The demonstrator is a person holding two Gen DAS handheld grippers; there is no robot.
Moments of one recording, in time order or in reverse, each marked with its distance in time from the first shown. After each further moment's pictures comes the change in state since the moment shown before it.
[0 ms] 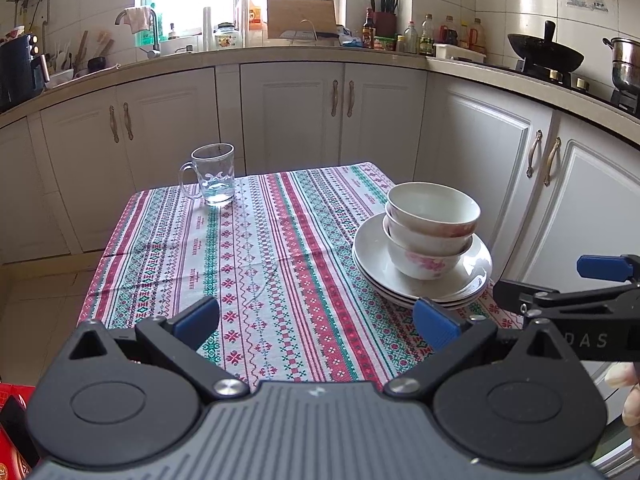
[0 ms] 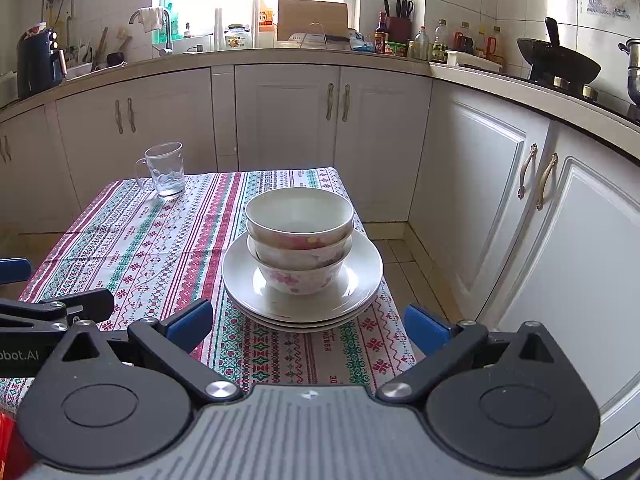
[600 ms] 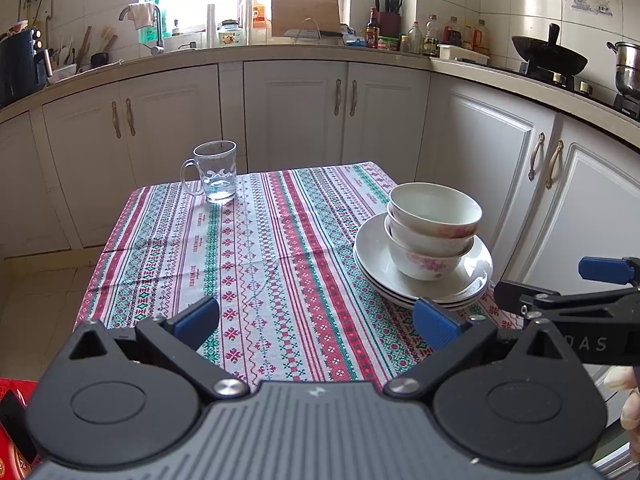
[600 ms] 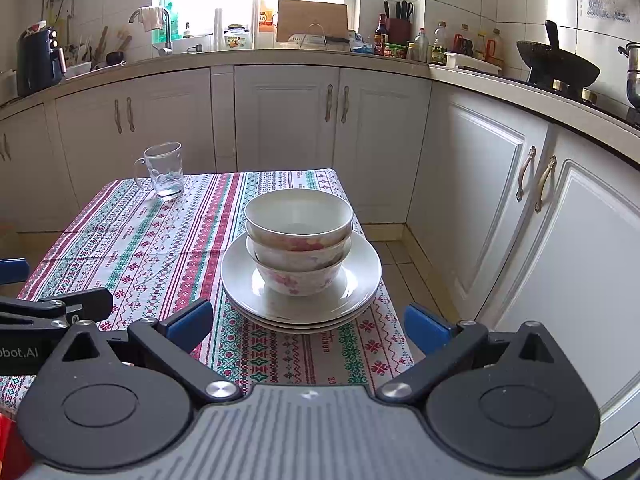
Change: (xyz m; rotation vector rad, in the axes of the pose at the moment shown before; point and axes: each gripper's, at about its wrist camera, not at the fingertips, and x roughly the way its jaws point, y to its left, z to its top) left arm 0.000 0.001 0.001 -0.018 0.006 0.003; right arm -0.001 0.002 0.000 -0.006 -0.003 -0.009
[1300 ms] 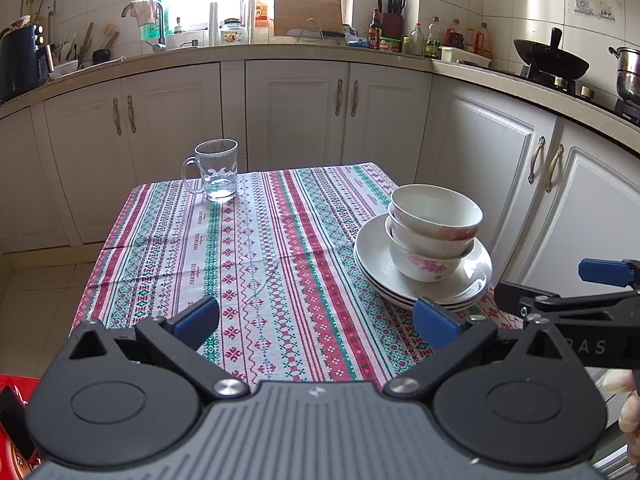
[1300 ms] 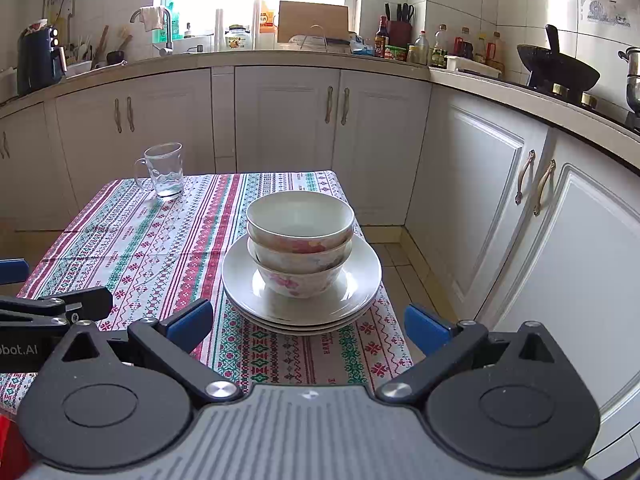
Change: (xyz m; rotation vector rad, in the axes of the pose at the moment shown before) left arm -0.001 0.002 0.000 -0.015 0.001 -0.005; right arm -0.002 0.003 0.002 -0.007 -0.004 -0.007
